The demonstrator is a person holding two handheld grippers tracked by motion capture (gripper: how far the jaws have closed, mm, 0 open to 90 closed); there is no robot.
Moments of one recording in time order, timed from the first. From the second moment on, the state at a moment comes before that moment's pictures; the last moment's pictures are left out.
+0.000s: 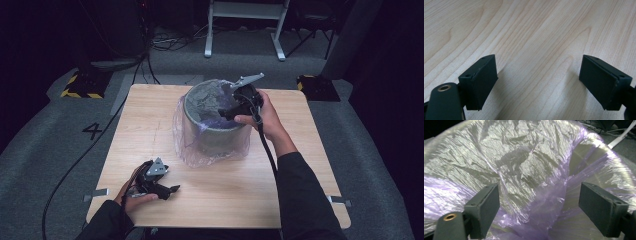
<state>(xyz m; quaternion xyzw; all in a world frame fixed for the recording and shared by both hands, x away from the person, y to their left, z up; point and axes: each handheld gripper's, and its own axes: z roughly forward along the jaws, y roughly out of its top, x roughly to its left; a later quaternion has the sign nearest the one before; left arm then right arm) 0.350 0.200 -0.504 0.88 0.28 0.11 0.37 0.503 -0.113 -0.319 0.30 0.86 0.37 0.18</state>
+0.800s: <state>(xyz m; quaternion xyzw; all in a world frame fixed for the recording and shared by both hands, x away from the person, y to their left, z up) 0.350 0.200 -0.504 0.88 0.28 0.11 0.37 0.478 -0.135 -0.310 0.27 0.84 0.42 0.21</state>
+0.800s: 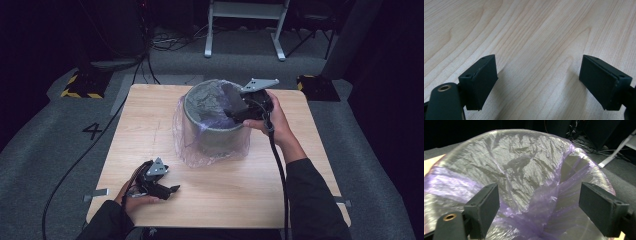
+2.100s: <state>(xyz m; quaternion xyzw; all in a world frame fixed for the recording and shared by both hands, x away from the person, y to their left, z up) 0.350 0.200 -0.504 0.88 0.28 0.11 0.37 0.434 -0.180 -0.316 0.26 0.82 0.45 0.25</state>
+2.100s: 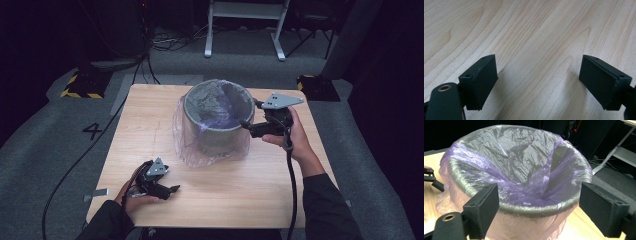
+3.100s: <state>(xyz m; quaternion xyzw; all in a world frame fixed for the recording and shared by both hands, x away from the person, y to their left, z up) 0.350 0.200 -0.504 0.88 0.28 0.11 0.37 0.416 -0.192 -0.330 0.24 0.84 0.42 0.24</state>
